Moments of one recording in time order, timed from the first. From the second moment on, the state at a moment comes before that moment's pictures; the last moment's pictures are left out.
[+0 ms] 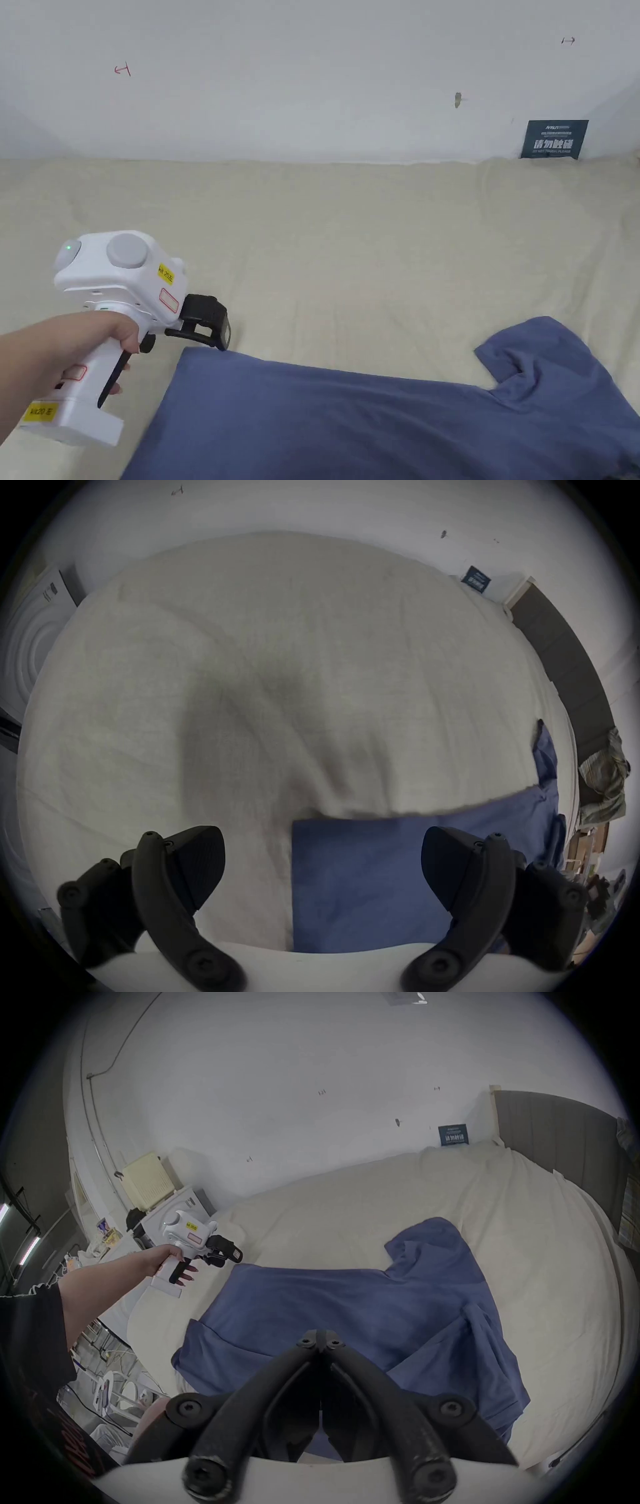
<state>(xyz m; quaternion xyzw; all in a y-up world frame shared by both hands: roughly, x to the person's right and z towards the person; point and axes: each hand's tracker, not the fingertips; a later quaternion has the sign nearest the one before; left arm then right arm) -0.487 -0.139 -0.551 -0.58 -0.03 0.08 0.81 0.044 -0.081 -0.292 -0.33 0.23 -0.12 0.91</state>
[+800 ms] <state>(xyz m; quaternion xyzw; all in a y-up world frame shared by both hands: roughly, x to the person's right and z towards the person) -0.442 -0.122 -0.509 -0.54 -0.06 -0.02 0.84 0.091 -0.047 -0.469 -0.43 0.14 -0.11 0.88</state>
